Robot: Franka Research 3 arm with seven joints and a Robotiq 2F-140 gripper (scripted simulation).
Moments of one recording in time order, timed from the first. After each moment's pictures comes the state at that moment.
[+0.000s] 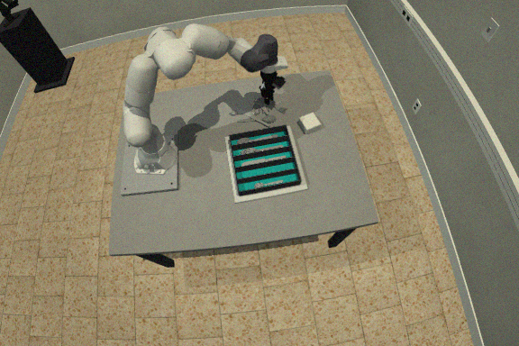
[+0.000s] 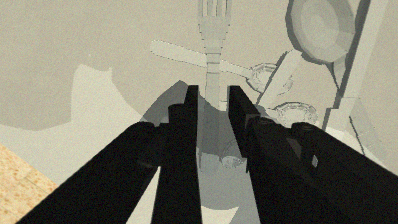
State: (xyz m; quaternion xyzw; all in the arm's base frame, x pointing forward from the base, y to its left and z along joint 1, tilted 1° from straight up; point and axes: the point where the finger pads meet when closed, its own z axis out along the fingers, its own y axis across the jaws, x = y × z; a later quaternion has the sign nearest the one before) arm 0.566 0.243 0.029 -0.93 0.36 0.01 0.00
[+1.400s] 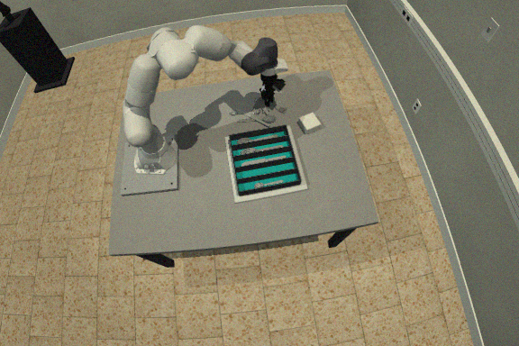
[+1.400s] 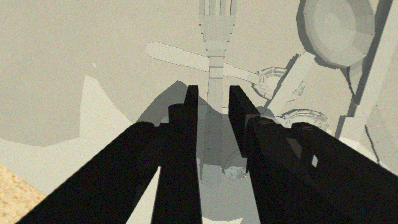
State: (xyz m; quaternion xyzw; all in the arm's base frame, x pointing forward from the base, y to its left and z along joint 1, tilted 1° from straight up) arm 0.567 0.244 0.010 -0.93 0.36 0.01 0.00
